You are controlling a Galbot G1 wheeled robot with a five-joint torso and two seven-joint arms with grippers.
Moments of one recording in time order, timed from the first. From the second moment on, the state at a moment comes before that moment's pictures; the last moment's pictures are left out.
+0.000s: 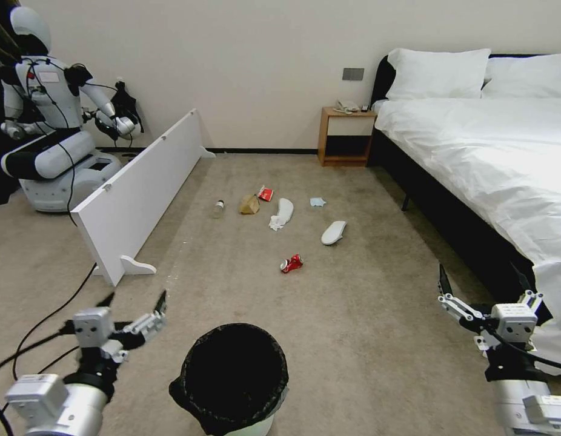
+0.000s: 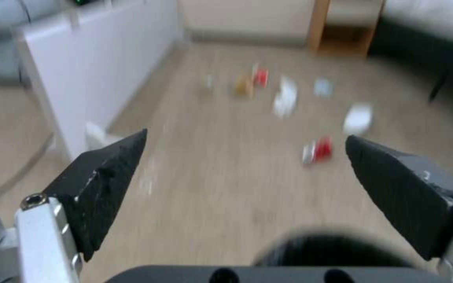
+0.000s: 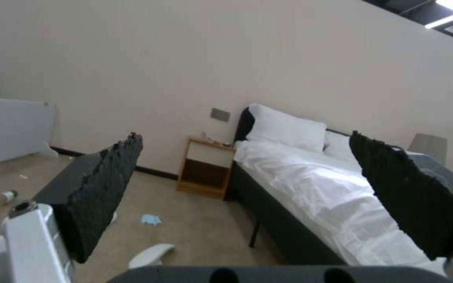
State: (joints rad) left arm 1.70 -1.19 -0.72 -2.47 -0.51 0.45 -0.22; right arm -1.63 1.32 0.80 2.30 0.06 0.13 0.08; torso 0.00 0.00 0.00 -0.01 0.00
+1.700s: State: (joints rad) left arm 1.49 -1.16 -0.48 -2.09 -0.70 0.70 -0.41; right arm -1.65 1.37 0.80 2.30 0.06 0.14 0.06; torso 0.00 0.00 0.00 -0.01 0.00
